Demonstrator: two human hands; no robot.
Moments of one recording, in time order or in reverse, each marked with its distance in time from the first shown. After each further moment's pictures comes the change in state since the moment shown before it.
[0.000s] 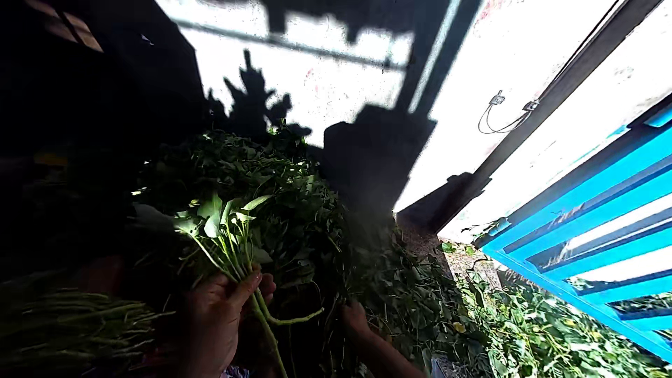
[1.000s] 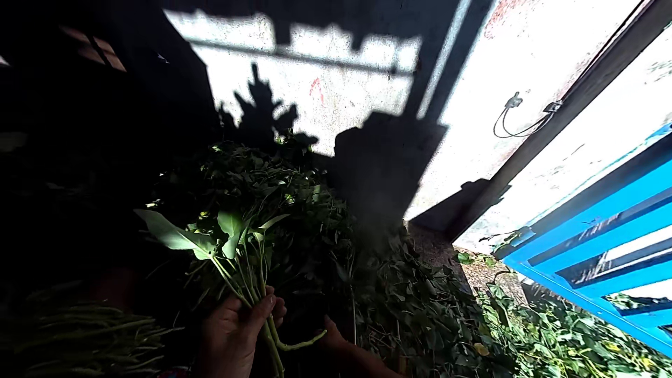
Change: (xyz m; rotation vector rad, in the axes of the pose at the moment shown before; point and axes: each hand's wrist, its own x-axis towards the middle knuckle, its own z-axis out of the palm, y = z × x) left_hand -0.011 -0.004 0.014 0.081 -0.008 0.037; right_hand 0.026 -0.002 0.070 -0.003 -0.356 0.014
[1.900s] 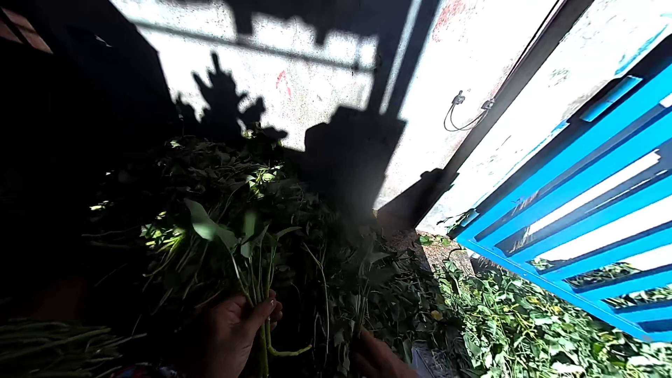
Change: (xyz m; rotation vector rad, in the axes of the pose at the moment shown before) left_hand -0.017 -0.022 0.015 0.083 -0.245 -0.115; right_hand -0.177 0.048 -0.127 -0.391 -0.026 -0.485
